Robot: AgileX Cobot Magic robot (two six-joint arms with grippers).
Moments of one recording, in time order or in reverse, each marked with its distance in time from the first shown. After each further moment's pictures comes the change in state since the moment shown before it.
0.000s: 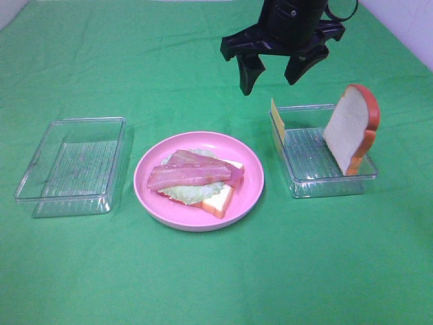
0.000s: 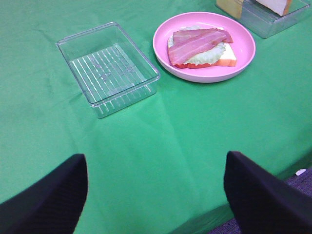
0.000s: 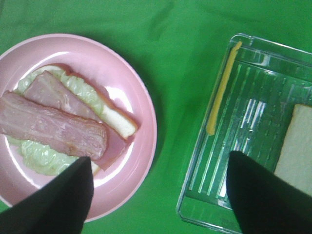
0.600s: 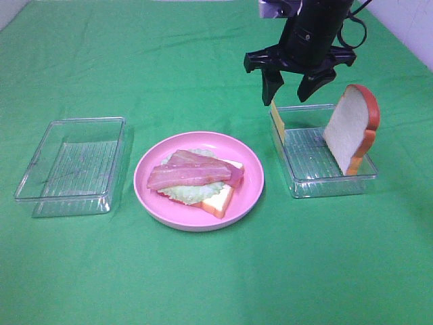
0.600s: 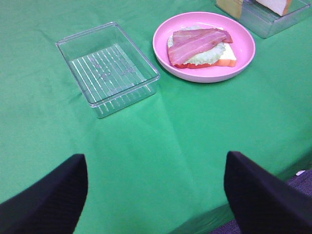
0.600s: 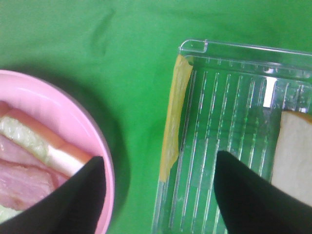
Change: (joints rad) left arm 0.000 0.000 0.000 -0.001 0.000 0.000; right arm -0.123 0.137 -0.022 0.070 -0.080 -0.009
